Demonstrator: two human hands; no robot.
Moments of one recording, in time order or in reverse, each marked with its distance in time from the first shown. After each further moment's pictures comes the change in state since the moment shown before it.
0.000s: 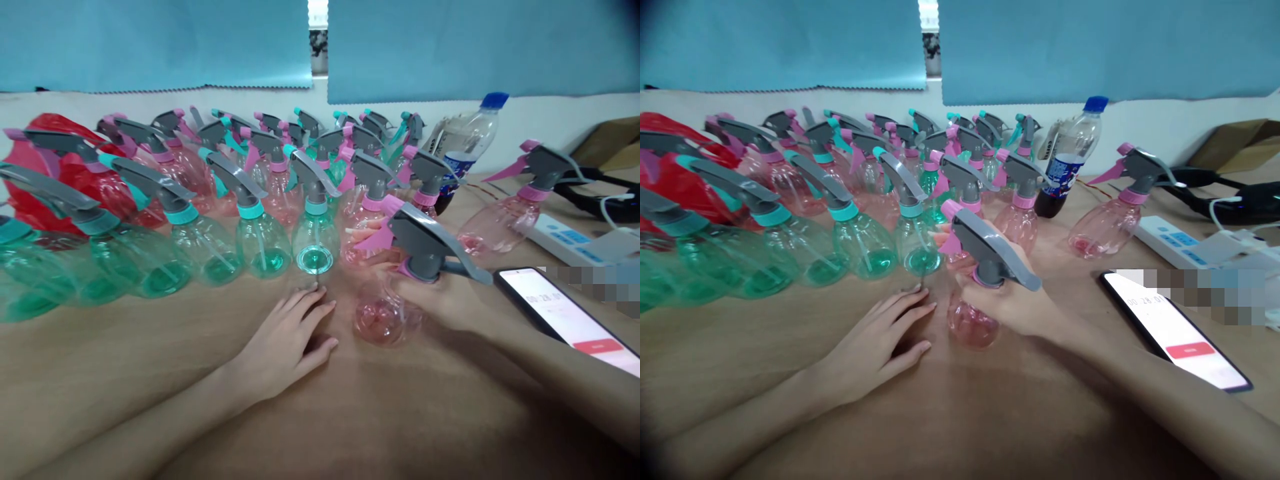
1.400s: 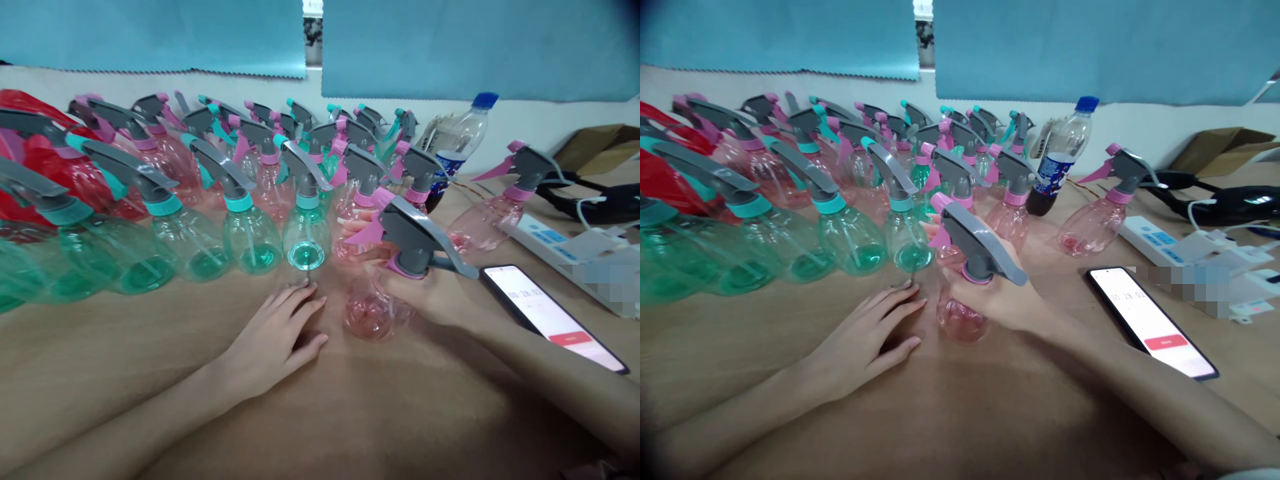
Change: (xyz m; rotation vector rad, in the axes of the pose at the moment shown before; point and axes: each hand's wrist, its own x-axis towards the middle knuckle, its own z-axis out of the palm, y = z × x) left_hand 0.001 -0.002 0.002 0.002 0.031 0.023; right_hand 0.010 -0.019 -0.005 0.106 -0.252 -0.015
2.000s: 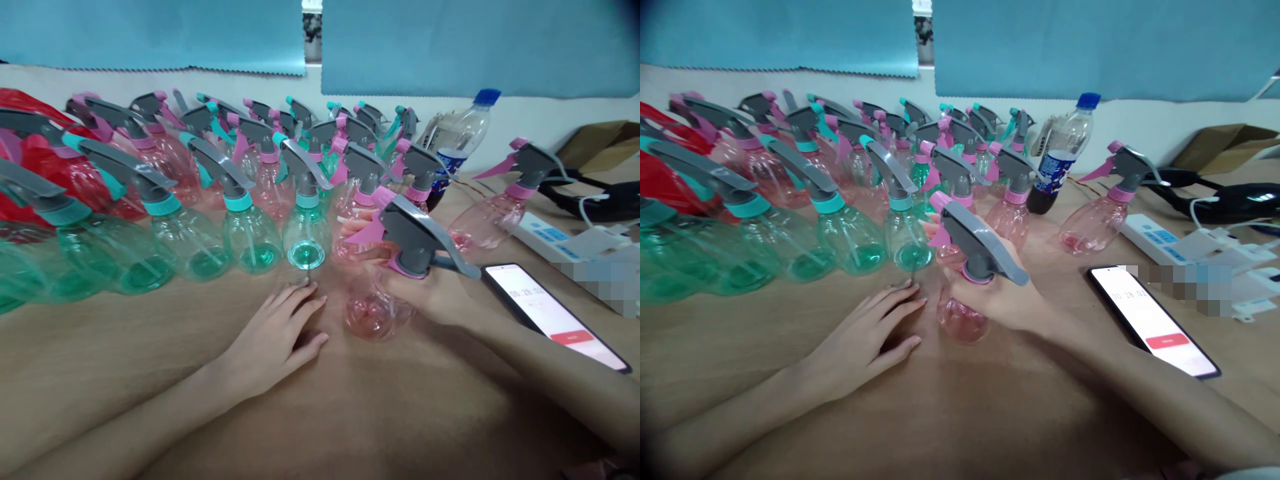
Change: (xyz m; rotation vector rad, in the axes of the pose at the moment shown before) left_hand 0.000 0.000 0.000 0.003 -0.001 0.000; right_hand -0.003 0.007 0.000 -0.051 0.059 -0.007
